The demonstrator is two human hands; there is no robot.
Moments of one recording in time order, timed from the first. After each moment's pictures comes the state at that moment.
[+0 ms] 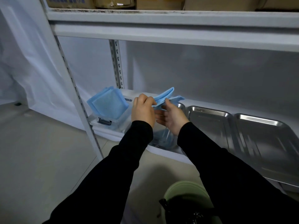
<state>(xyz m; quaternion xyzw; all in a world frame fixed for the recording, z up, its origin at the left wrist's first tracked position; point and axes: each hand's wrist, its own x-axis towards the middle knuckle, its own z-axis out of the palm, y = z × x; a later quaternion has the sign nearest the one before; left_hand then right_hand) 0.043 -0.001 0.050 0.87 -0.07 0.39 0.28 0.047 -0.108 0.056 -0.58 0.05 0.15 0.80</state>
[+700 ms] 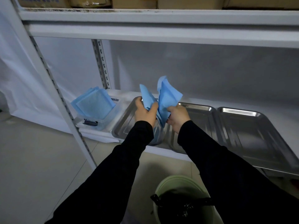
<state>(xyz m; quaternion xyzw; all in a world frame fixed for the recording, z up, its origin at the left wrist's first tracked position) 0.024 -0.052 0.054 0.74 0.07 0.10 0.67 0.036 -0.156 0.052 -0.61 0.14 0.01 0.78</state>
